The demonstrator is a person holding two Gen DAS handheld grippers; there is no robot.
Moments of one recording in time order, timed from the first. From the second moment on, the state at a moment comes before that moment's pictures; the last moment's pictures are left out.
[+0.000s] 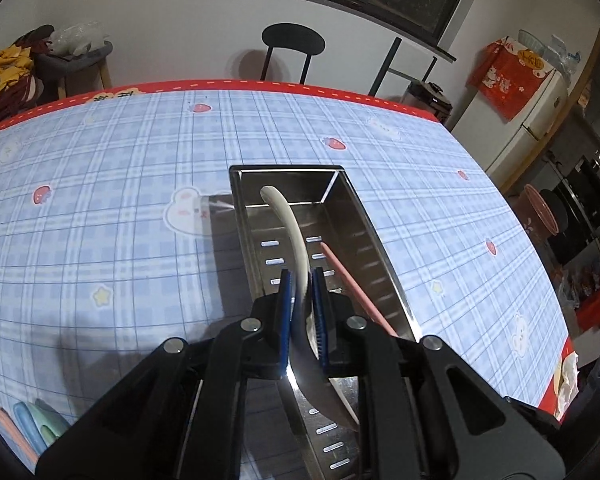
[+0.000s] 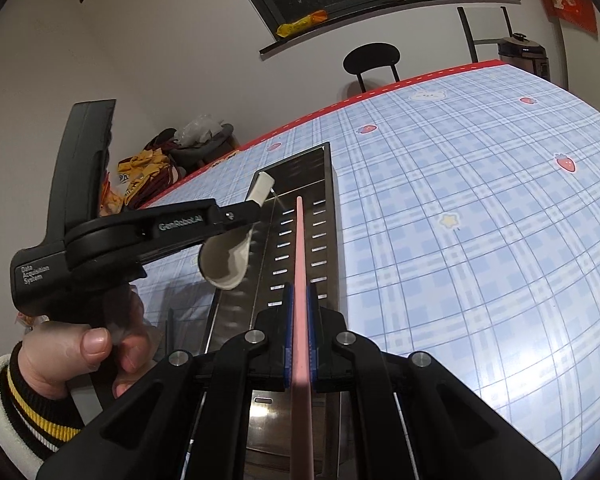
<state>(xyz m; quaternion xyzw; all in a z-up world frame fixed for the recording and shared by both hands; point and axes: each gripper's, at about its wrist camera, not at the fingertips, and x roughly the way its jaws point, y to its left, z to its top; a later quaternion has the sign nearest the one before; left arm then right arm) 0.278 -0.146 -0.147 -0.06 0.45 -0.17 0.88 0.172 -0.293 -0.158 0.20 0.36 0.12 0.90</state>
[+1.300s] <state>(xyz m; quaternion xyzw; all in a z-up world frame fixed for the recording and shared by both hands) 0.167 -0.046 -0.082 -0.01 0.34 -0.08 0.94 0.142 -0.268 -0.134 0.08 0.26 0.10 0.96</state>
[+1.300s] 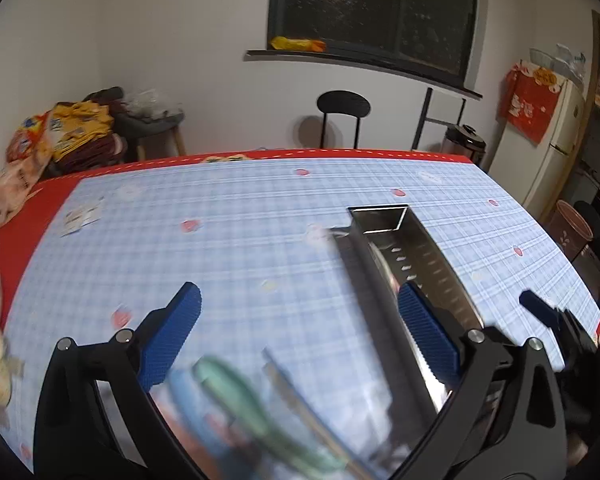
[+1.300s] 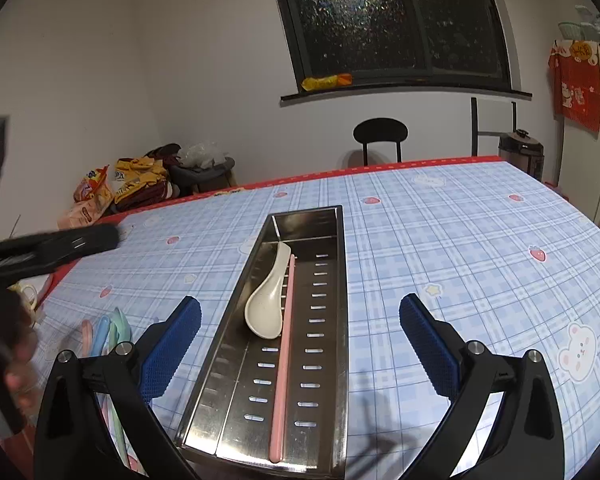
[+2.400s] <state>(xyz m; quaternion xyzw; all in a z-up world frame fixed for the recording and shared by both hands) 0.022 0.047 -0.145 -0.06 0.36 -0.05 0.93 0.121 -0.161 -0.142 0.02 0.38 0.33 0.86</state>
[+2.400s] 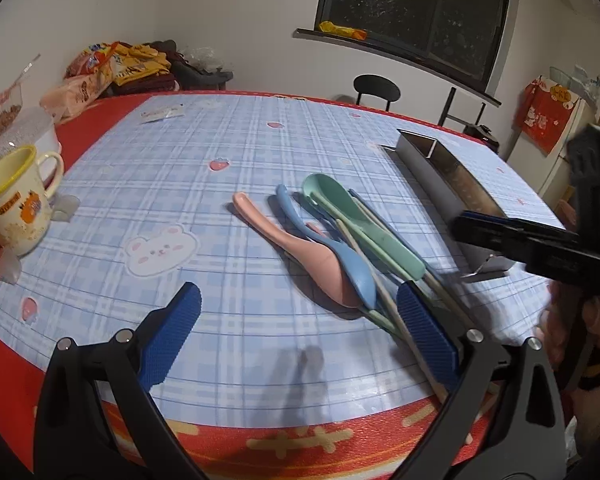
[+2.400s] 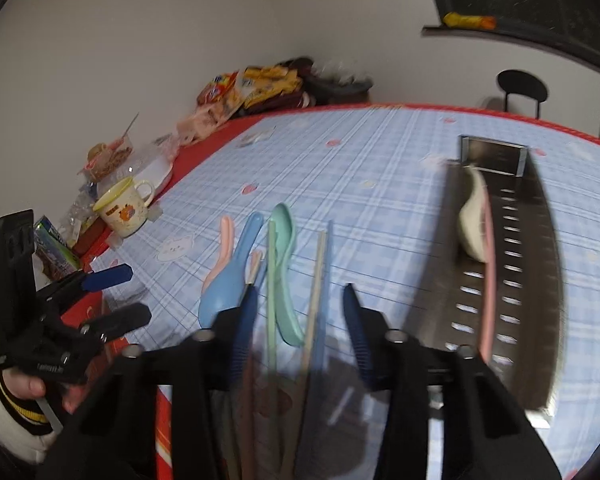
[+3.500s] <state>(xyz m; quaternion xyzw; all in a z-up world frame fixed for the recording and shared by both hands) 0.045 -0.010 -0.175 -0.09 0.45 -0.11 0.88 0.133 -0.136 -0.157 0.01 0.42 0.35 0.84</state>
